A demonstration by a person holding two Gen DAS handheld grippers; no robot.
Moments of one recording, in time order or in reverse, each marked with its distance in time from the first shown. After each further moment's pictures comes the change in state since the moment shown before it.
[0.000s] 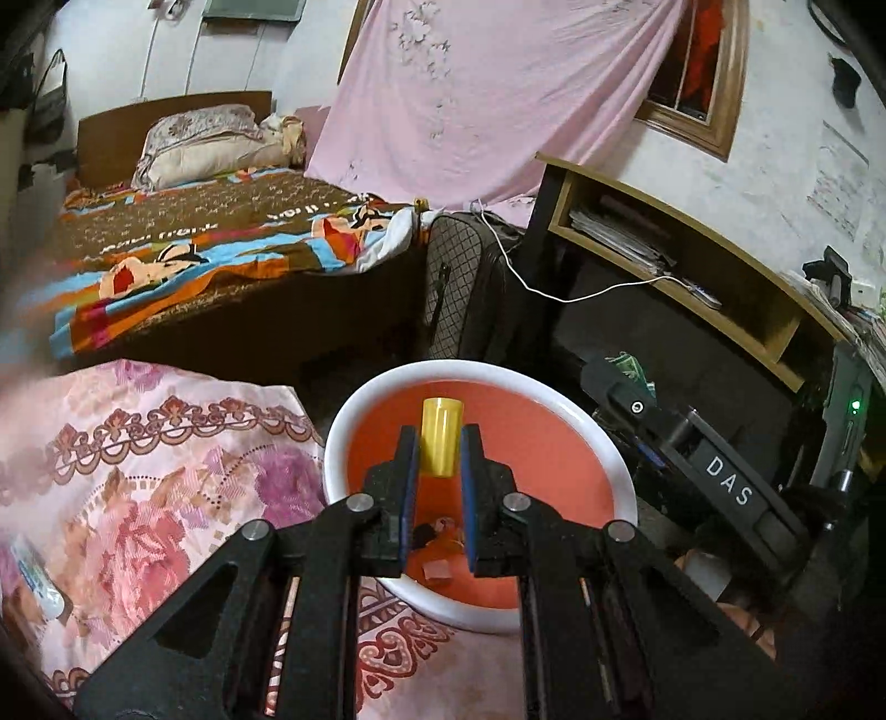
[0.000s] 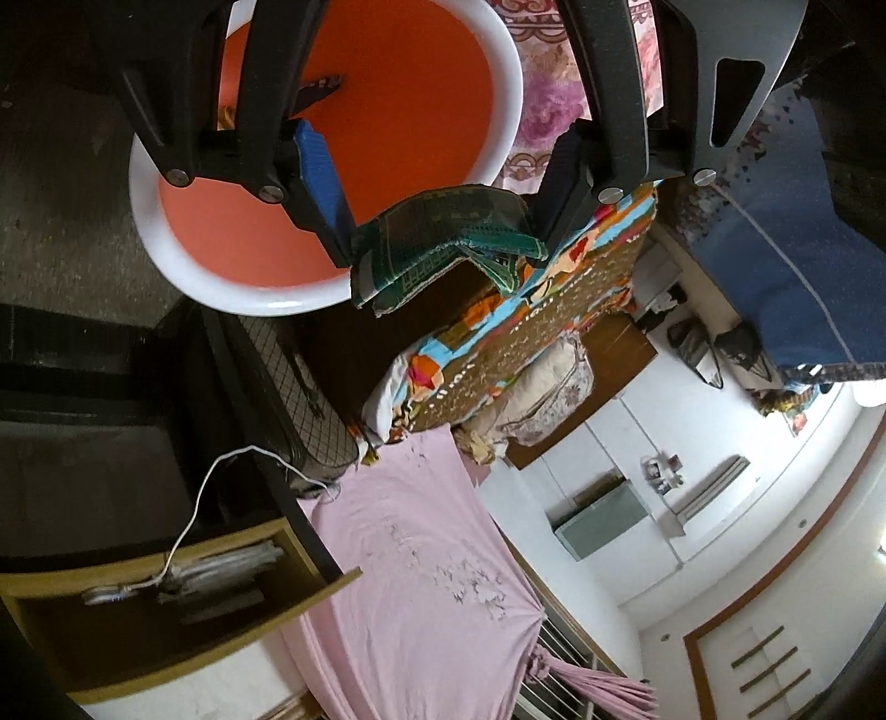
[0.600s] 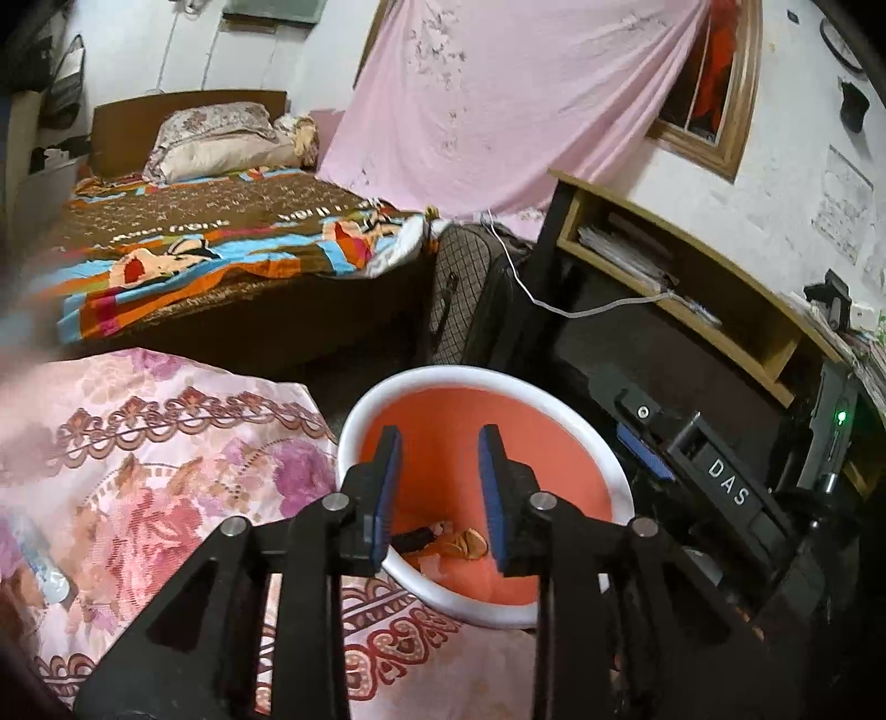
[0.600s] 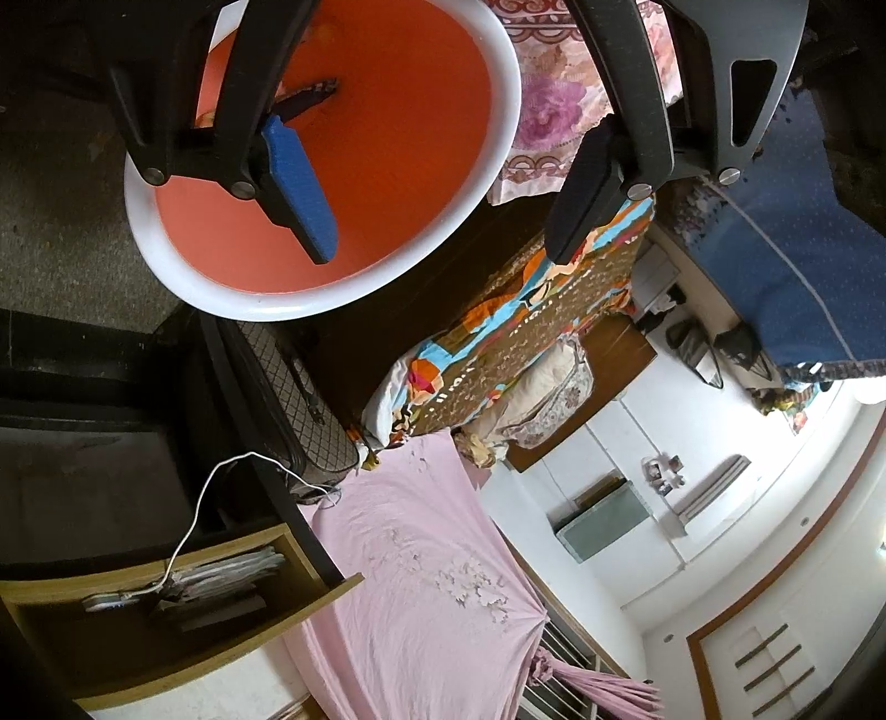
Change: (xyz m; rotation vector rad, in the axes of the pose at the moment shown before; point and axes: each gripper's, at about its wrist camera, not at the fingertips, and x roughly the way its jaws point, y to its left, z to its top) left arm -0.015 0.011 -0.003 -0.047 -0.041 -0.001; right arm 0.000 0.002 0.000 -0.001 -0.001 0.001
